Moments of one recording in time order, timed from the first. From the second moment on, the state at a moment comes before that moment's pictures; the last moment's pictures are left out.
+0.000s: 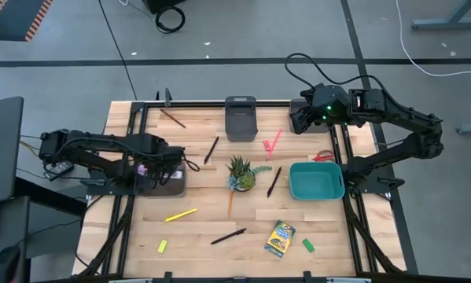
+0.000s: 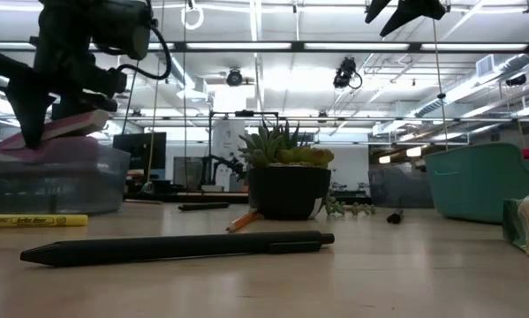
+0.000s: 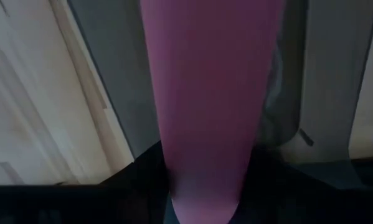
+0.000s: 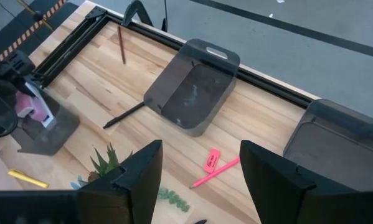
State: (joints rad) left arm 0.07 1.21 0.82 -1.24 -0.09 0.25; right arm -0.18 1.16 1.52 -1.15 0.37 0.71
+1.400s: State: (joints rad) left arm -0.02 1.20 1.22 -1.28 -0.02 -0.33; right arm -0.18 1.16 1.52 -1.15 0.37 0.76
